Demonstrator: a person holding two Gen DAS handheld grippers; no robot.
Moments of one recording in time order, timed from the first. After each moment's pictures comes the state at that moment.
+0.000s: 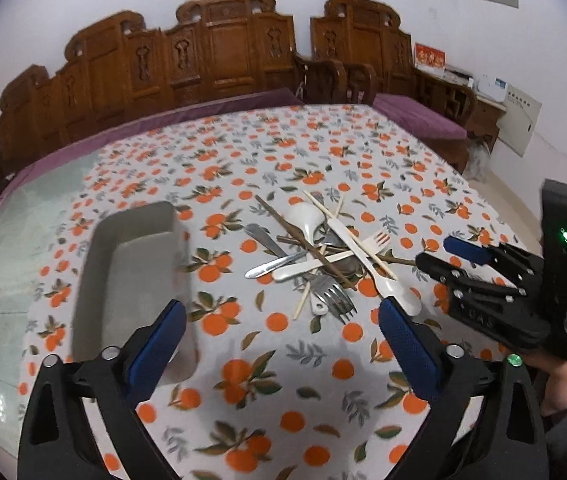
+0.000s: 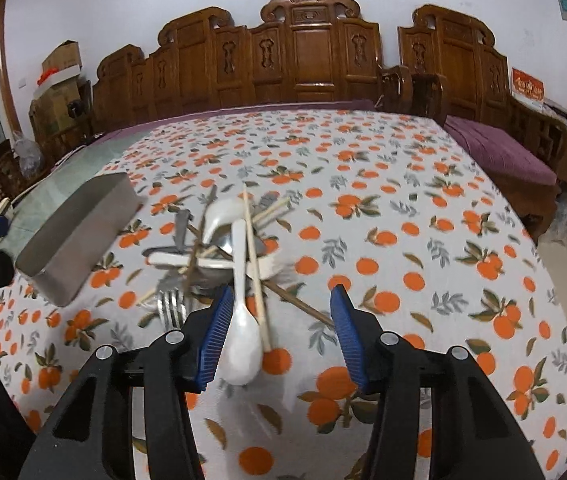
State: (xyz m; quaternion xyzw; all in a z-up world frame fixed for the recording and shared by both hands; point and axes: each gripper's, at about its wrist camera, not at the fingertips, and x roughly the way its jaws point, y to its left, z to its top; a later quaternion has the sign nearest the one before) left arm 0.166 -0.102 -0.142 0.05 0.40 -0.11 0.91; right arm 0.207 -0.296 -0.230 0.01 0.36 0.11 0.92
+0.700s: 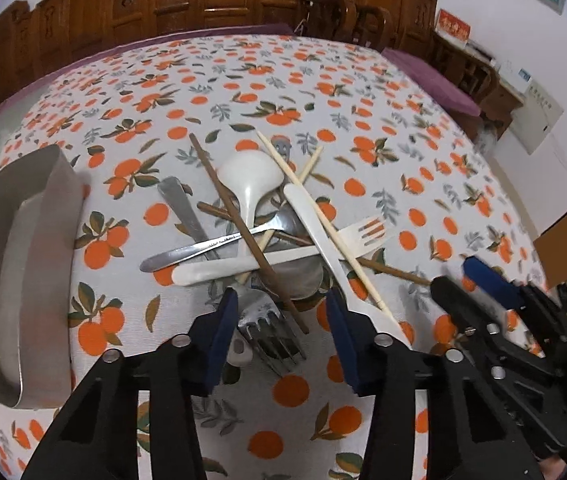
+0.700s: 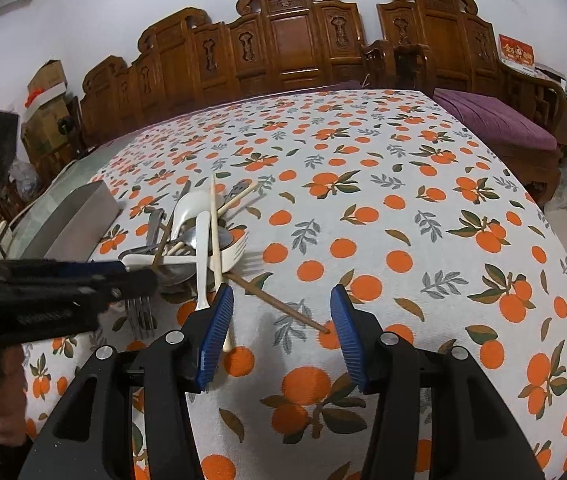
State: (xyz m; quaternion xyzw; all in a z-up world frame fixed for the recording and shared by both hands) left arm 0.246 -0.166 -0.217 0.00 0.51 -0.11 0.86; right arm 0.223 -0.327 -0.248 0.06 0.38 0.11 0.92
